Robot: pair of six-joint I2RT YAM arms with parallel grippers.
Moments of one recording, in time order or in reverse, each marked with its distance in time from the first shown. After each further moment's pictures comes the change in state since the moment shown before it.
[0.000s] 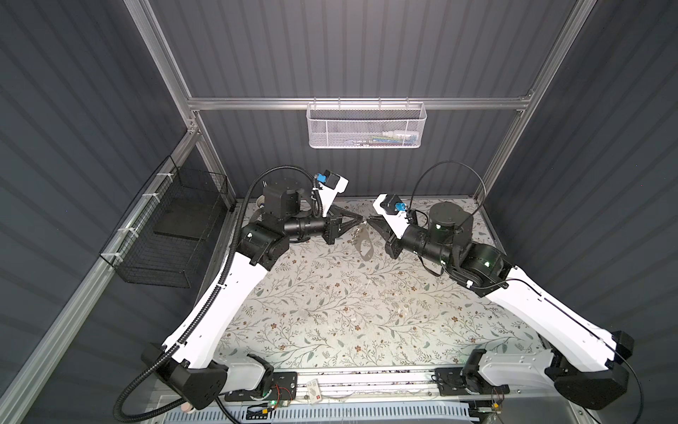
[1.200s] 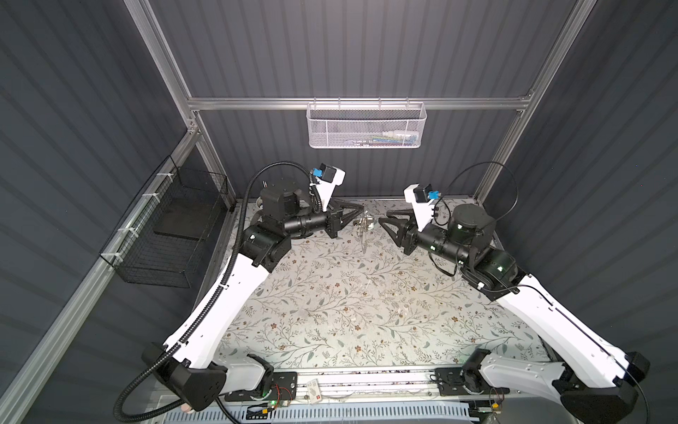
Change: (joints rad) left arm -0.001 -0.009 -0.045 0.185 -0.031 -0.081; right arm -0.191 -0.098 -0.126 0.128 -0.220 0.426
